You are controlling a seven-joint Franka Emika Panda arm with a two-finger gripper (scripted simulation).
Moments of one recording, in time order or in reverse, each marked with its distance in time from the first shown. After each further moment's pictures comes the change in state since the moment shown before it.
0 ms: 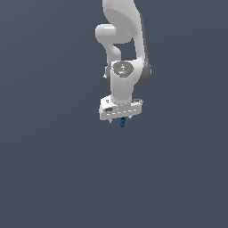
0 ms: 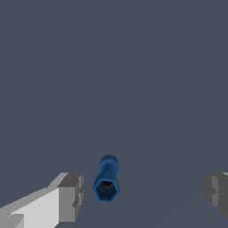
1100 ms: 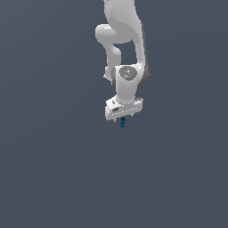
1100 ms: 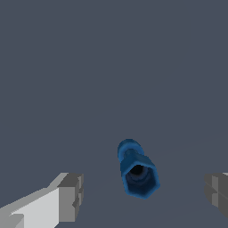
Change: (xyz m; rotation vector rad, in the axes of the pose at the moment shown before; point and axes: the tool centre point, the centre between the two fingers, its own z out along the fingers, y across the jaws) arm -0.035 -0.028 0.041 -0.010 0.003 -0.135
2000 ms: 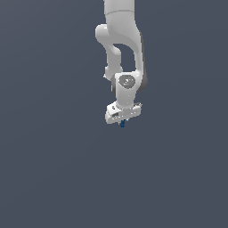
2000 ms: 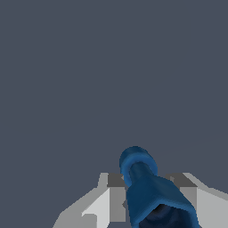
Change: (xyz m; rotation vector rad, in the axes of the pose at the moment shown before) arm -0.001 -0.001 0.037 0.000 0.000 -0.003
